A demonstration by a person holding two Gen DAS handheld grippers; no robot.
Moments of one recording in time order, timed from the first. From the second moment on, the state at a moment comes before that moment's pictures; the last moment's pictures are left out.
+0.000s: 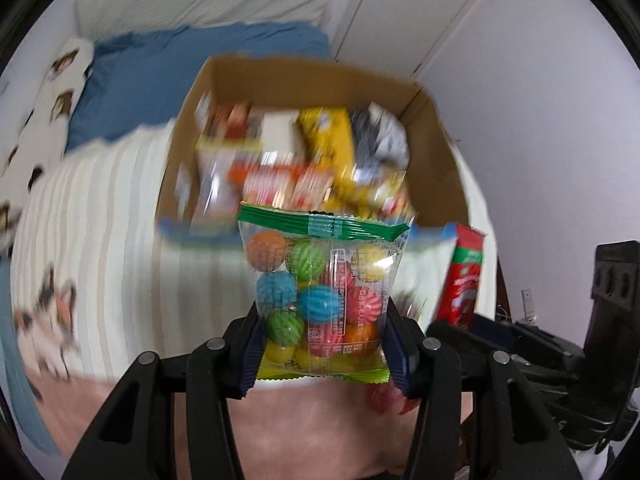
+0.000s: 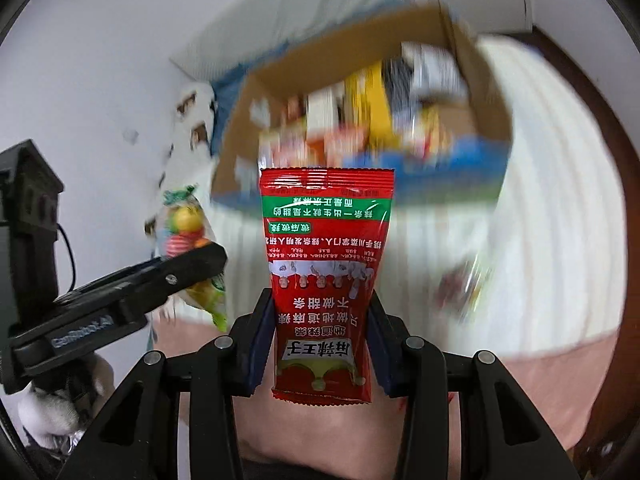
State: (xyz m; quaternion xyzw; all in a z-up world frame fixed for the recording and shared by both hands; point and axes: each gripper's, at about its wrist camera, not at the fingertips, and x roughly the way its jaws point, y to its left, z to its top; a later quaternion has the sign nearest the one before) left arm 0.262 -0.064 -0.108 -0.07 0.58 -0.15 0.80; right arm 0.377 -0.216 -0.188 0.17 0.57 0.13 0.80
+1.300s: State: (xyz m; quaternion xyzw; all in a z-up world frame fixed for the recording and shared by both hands) left arm 0.501 -0.092 -0.204 -0.04 0.68 -0.13 0.72; right arm 0.569 -0.252 -0.276 0.08 0.66 0.01 0.74
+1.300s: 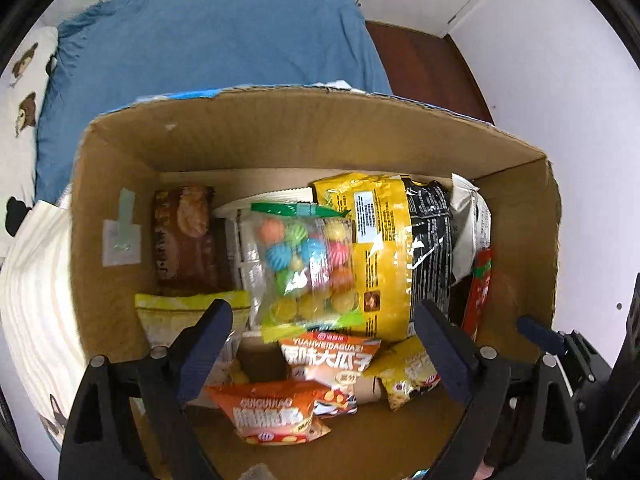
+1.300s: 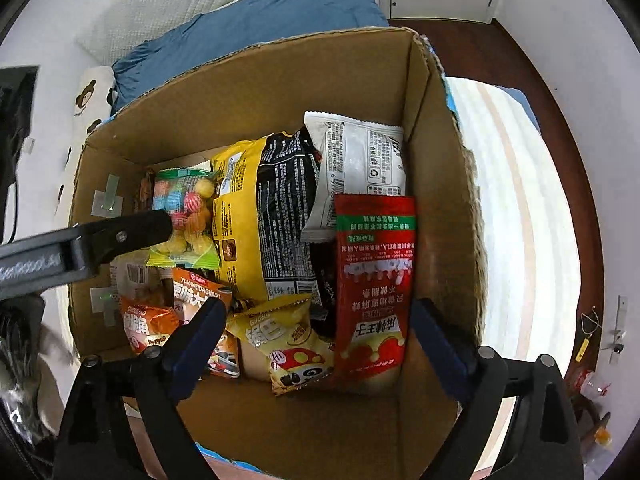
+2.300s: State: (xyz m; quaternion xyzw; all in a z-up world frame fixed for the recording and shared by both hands) left arm 0.300 -0.052 -0.092 0.04 0.47 -0.07 0.88; right arm 0.423 -0.242 -0.172 0.05 0.51 0.02 0.86
